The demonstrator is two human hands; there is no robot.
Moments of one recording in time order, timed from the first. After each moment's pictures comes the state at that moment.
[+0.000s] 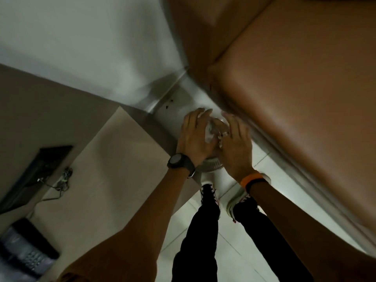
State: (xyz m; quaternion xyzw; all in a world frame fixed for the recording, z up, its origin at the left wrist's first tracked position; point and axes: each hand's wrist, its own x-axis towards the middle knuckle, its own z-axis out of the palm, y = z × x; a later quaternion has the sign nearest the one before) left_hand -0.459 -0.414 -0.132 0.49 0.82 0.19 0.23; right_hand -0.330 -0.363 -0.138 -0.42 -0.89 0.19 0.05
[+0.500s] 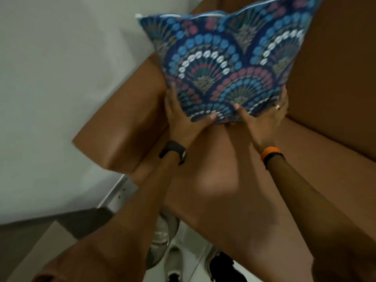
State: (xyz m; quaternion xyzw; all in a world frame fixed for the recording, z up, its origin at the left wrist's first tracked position) left_hand -0.385 -0.060 -0.002 0.43 0.73 0.46 0.27; right_hand -0.200 0.015 -0.005 -0.63 -0.60 0.30 0.39
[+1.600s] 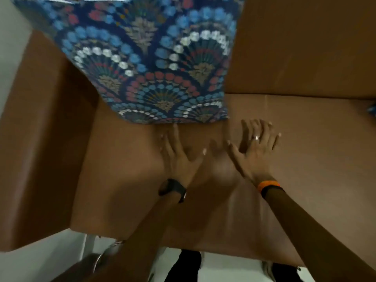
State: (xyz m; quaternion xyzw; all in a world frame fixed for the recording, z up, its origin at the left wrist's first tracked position) left_hand -0.157 -0.071 -0.082 0.61 0.71 0.22 0.26; right_hand 0.058 -0.077 -0.105 -0.79 -0.57 0.16 0.16
